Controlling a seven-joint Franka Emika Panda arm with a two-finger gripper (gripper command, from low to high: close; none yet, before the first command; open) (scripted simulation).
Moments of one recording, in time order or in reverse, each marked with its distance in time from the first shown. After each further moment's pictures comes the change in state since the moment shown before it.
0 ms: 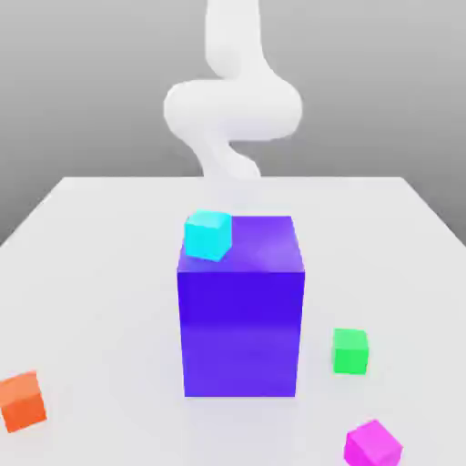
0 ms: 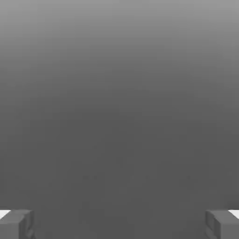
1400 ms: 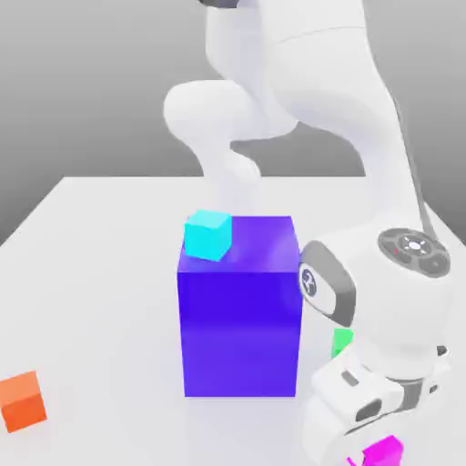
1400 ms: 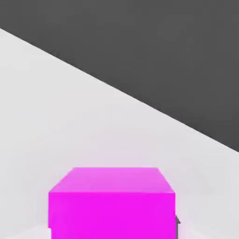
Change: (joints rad) arm 0.150 1.191 0.140 0.008 -0.187 0.435 -0.007
